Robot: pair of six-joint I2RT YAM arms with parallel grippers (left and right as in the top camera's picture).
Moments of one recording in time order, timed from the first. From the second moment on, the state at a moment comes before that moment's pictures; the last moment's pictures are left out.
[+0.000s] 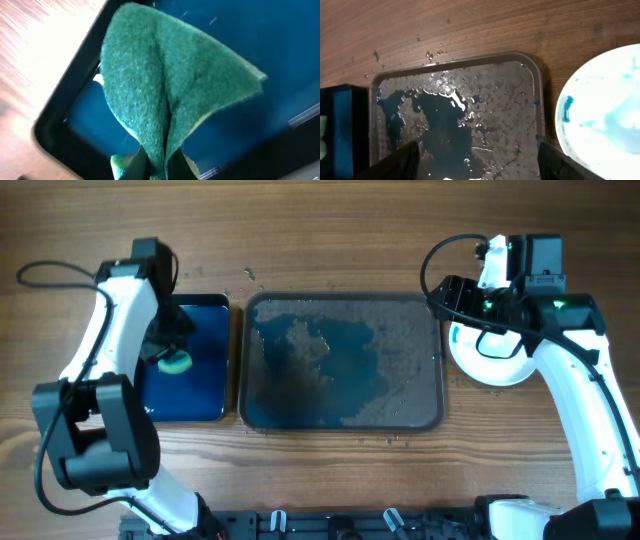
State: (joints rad) left arm 0.10 1.84 1.36 -1.12 -0.19 -0.61; right arm 0.03 1.44 1.24 -0.81 -0.30 0.28
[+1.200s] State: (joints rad) left arm -0.03 1.23 1.37 -1.12 -0.06 -0.60; right arm 0.03 0.85 1.24 -1.04 -0.25 0.28
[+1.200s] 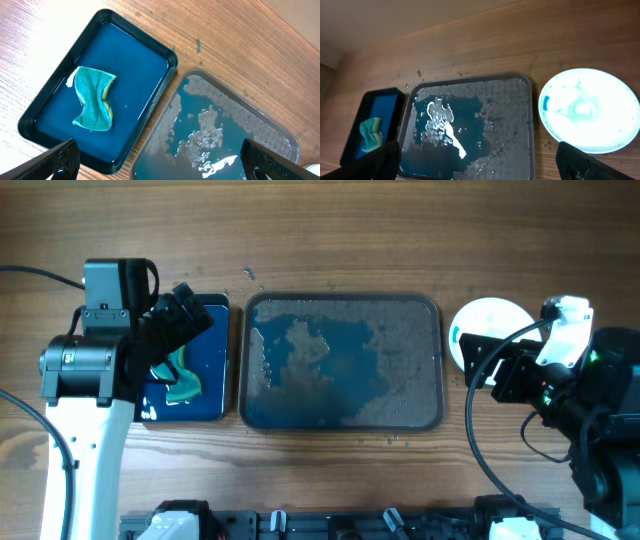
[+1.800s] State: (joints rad) left arm -0.03 1.23 1.37 -1.12 -0.06 -0.60; right arm 0.03 0.40 0.39 0.08 -0.25 -0.05
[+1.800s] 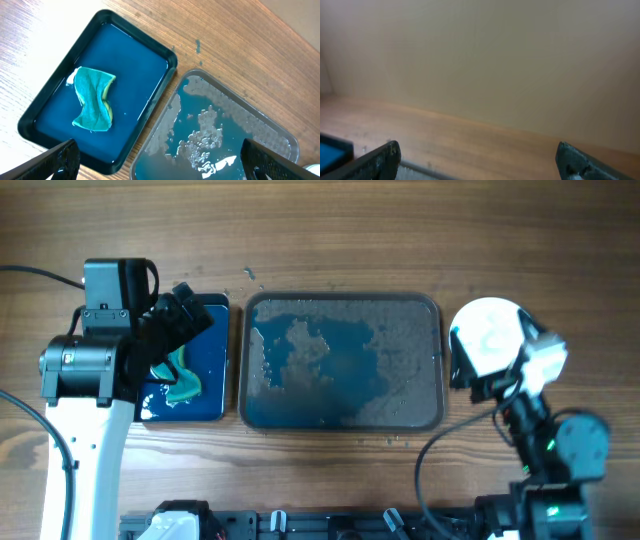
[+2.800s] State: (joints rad) left arm -0.03 1.23 1.37 -1.12 -0.06 -0.60; right arm 0.03 0.02 0.01 0.02 -0.25 -0.10
